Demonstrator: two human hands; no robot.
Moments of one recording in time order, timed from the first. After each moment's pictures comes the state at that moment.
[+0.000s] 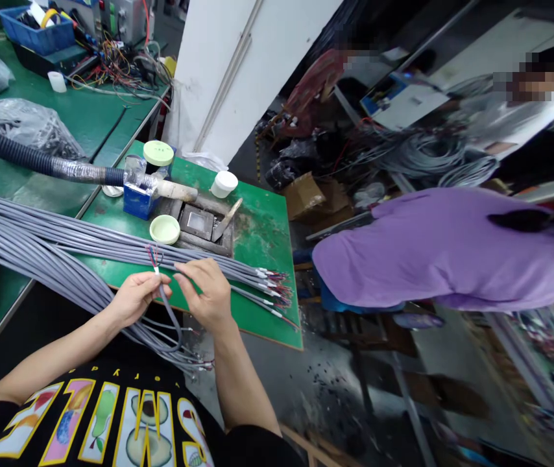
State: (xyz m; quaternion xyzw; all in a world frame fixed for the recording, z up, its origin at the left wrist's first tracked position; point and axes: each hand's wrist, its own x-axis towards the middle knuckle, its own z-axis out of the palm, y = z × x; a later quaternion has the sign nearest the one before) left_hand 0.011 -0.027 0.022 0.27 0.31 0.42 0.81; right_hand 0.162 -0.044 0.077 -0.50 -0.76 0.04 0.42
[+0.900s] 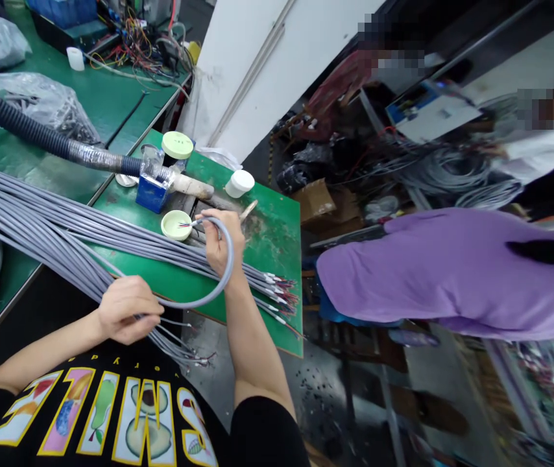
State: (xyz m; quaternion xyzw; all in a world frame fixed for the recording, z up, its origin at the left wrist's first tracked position) left_hand -0.020 -0.038 0.045 0.75 0.12 0.62 0.22; right_hand 0.176 0.031 0.074 -0.49 -0.74 0.00 0.46
